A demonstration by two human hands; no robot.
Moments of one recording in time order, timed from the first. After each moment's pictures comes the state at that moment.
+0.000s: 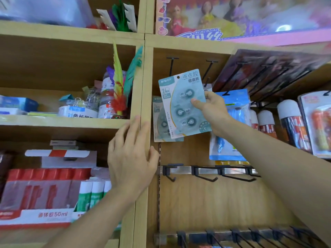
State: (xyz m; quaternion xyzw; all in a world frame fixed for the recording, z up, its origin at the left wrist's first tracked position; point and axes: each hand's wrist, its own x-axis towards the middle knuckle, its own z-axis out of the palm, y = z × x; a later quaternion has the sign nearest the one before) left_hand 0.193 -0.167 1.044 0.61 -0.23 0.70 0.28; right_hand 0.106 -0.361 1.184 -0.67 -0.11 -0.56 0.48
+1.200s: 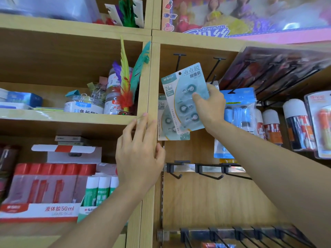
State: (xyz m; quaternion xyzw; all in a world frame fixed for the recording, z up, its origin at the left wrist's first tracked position) left_hand 0.195 -0.169 1.041 0.61 -0.24 0.70 0.28; right_hand 0.123 -0.334 1.182 -0.62 -0.05 -0.71 0.33
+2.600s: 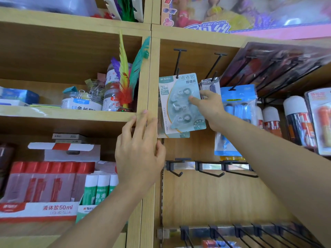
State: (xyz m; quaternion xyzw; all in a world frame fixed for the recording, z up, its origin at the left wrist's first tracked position) left_hand 0.195 -0.169 1.040 0.60 -0.25 0.70 0.29; right_hand 0.137 -0.356 1.189 -0.68 -0.07 -0.57 0.45
